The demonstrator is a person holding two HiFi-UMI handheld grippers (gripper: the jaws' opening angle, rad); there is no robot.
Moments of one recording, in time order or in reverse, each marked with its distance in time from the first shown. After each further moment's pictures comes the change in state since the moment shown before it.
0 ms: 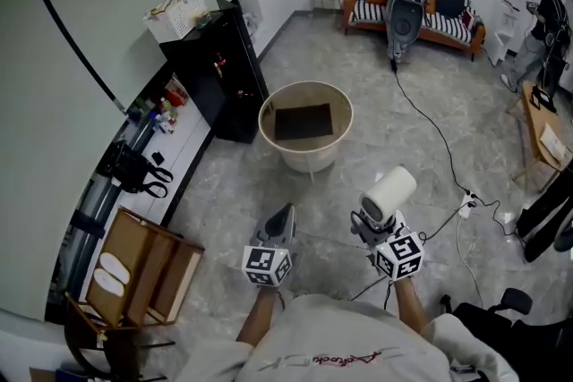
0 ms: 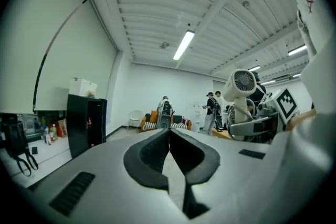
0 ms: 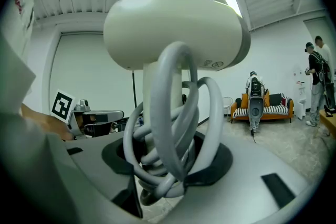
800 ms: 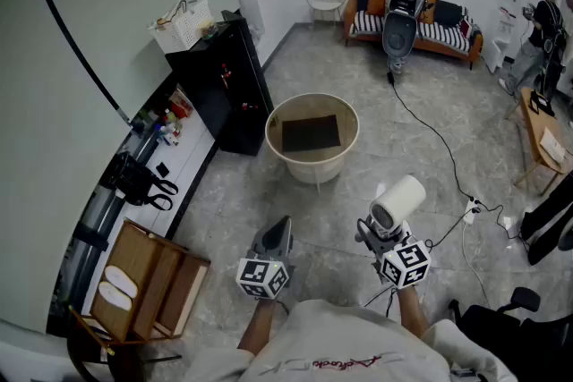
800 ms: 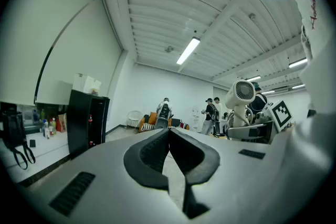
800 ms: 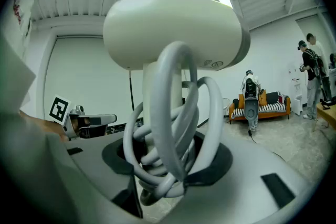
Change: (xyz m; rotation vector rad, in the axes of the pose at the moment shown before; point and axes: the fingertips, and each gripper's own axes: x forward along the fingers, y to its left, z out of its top) left arm -0.041 0.051 0.014 -0.081 -0.029 -0.023; right arm 0.020 0.036 0.012 0.045 -0.042 -0.036
